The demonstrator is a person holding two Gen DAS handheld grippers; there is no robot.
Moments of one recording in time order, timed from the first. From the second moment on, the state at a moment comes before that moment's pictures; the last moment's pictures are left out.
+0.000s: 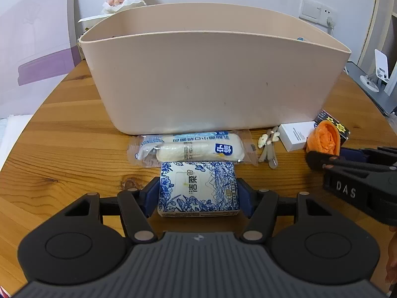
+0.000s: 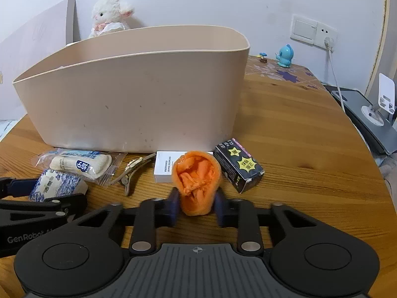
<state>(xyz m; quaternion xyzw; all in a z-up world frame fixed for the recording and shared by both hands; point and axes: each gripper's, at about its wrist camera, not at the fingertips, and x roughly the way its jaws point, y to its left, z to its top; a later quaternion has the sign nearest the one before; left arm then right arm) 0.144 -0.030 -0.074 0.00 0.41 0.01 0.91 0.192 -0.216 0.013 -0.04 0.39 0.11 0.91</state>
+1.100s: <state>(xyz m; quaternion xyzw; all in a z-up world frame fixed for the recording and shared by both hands) 0.090 -0.022 0.040 0.02 0.26 0.00 0.96 0.135 -0.243 0.138 -0.01 0.26 0.13 0.96</state>
